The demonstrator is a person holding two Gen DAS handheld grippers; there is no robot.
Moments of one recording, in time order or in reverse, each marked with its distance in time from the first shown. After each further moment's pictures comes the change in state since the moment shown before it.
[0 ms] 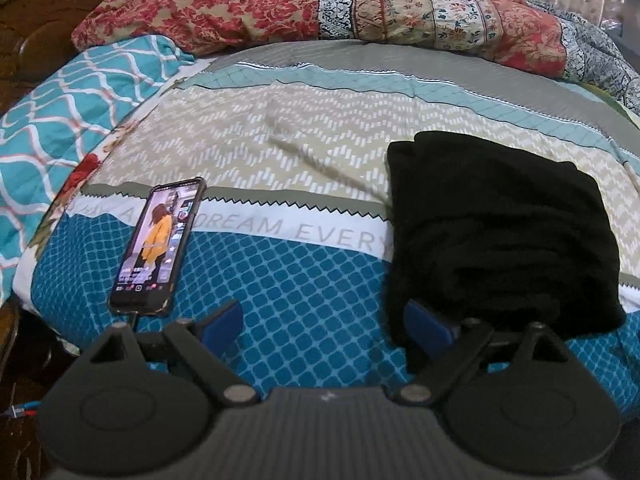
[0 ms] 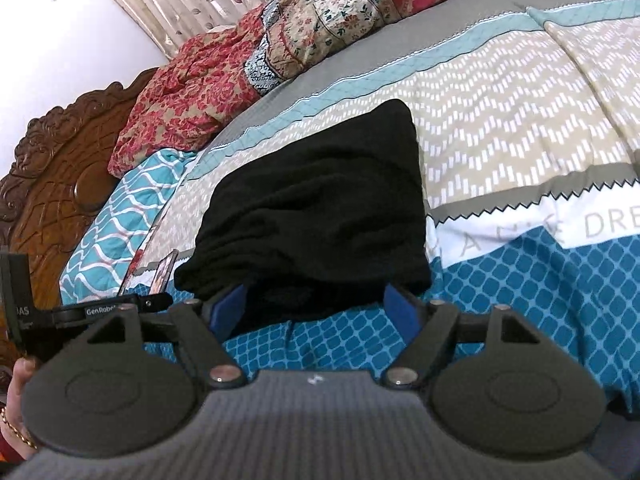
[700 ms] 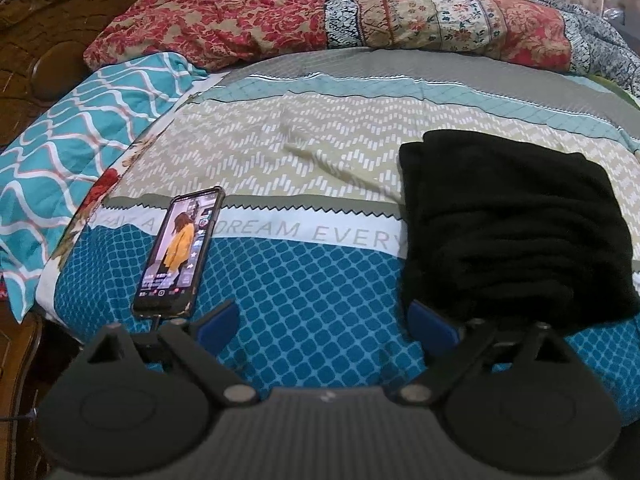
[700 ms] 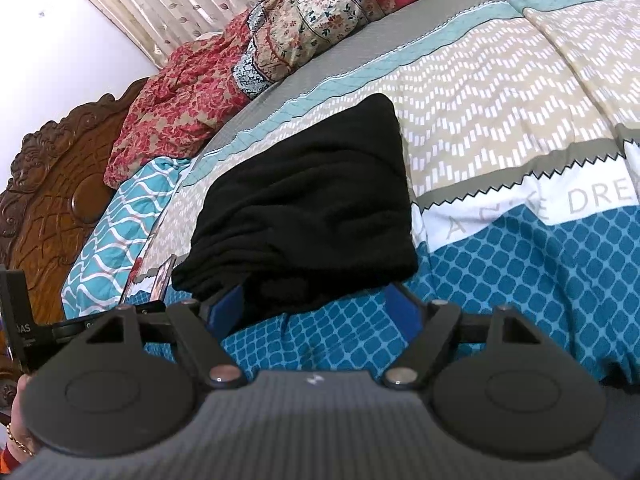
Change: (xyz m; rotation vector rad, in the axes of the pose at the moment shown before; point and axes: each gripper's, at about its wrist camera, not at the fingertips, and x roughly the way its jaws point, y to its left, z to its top) left arm -0.006 -0.002 -0.006 0.034 -0.028 0.069; right arm -0.009 -0.009 -0.006 0.048 -0.002 -0.008
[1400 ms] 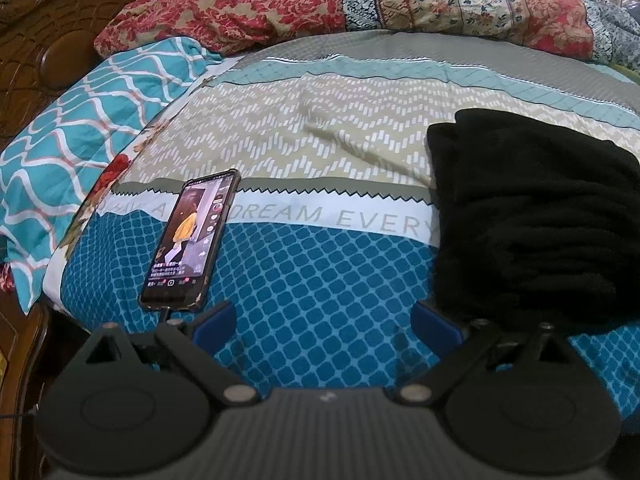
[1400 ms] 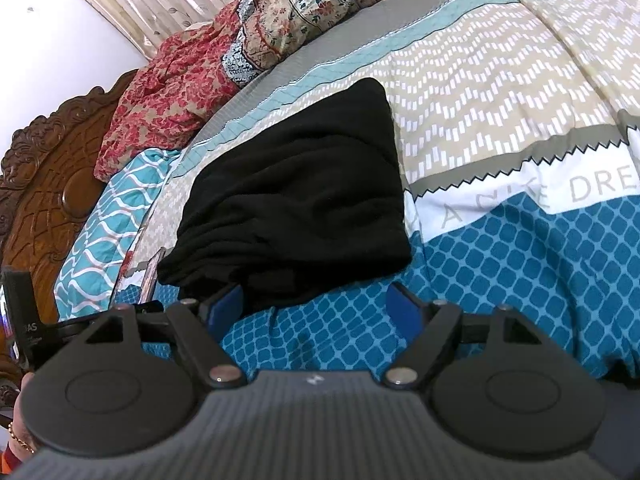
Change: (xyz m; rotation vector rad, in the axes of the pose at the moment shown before) left arm 0.023 0.006 -0.002 -0.008 0.041 0.055; right arm 0.011 -0.003 0.000 0.013 0.034 -0.024
